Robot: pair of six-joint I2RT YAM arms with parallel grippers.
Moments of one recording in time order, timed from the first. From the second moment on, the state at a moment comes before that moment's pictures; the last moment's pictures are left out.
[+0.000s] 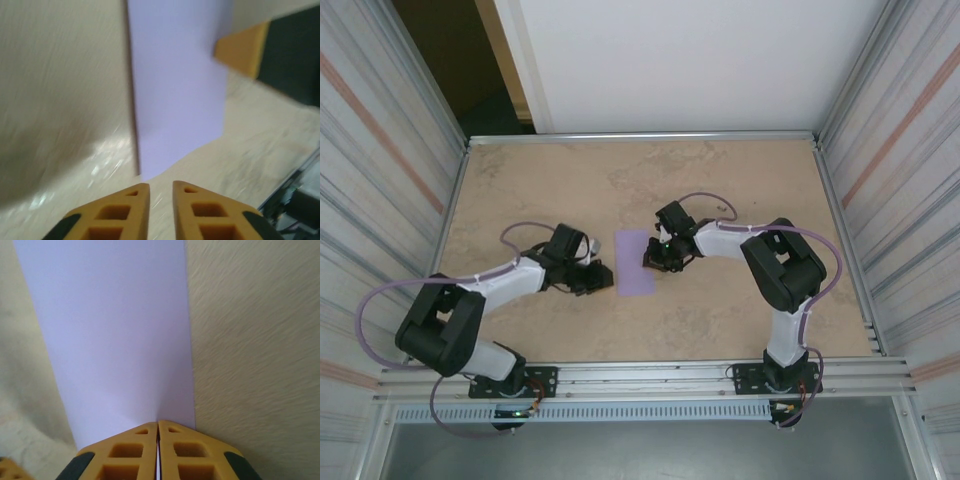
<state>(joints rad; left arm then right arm) -0.49 1.45 0.67 -0.24 0.53 -0.69 0.63 1.90 1.09 -0.30 -0.35 0.78</state>
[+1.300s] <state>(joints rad) -0.47 1.83 0.96 -0.18 0.49 -0.78 0.64 1.58 0.73 -0.17 -0.35 1.02</state>
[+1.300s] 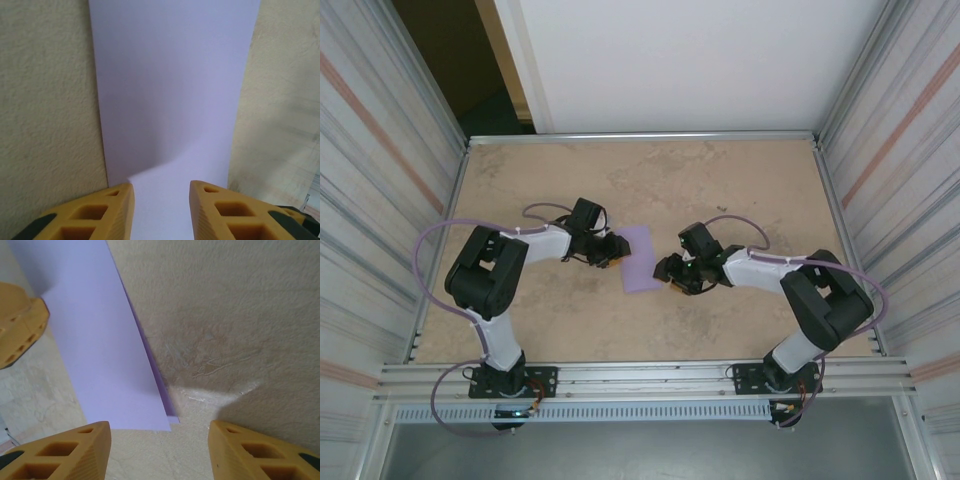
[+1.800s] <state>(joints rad) -0.46 1.83 0.97 -0.19 0.50 -0.80 0.64 1.62 0.74 -0.15 -0.37 1.04</state>
